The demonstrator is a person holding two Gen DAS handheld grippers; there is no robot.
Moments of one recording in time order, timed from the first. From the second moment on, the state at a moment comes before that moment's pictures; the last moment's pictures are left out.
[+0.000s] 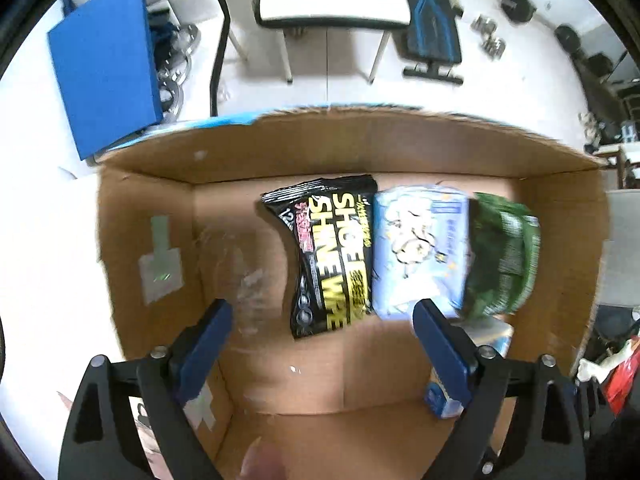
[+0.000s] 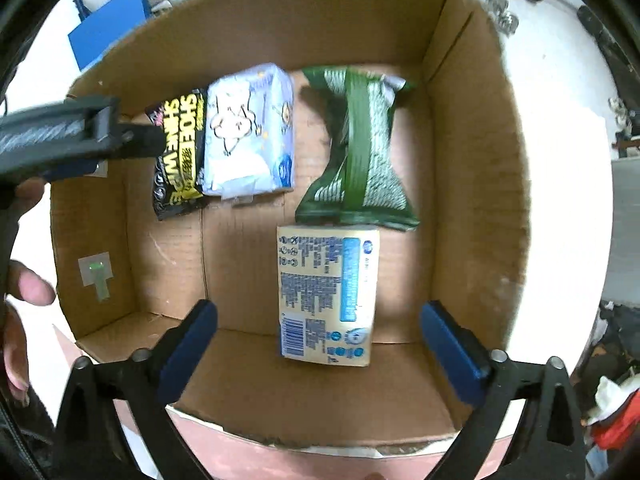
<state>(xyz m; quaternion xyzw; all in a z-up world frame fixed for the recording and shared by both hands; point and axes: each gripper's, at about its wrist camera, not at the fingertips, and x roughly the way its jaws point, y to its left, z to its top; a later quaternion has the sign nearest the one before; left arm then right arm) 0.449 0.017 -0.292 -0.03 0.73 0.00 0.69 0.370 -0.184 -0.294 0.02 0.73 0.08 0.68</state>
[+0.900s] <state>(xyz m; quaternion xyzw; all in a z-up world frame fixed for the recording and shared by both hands) 0.295 0.030 -0.167 -0.04 0.59 0.00 0.81 0.254 -0.197 -0.153 -0.01 0.59 0.08 0.81</state>
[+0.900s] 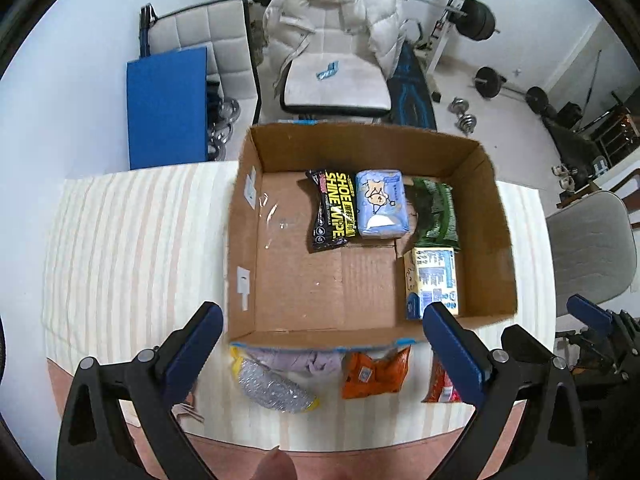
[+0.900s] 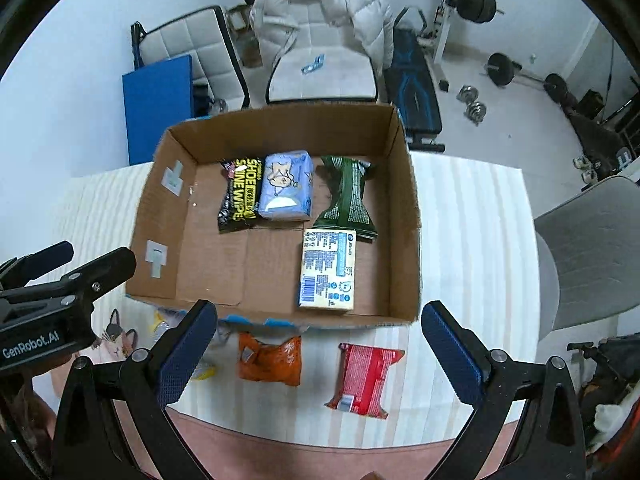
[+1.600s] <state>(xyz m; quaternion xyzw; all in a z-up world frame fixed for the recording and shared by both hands) 0.225 0.092 -0.275 -0.18 0.67 0.07 0.72 0.177 -0.257 -0.243 0.10 0.64 0.06 0.76</state>
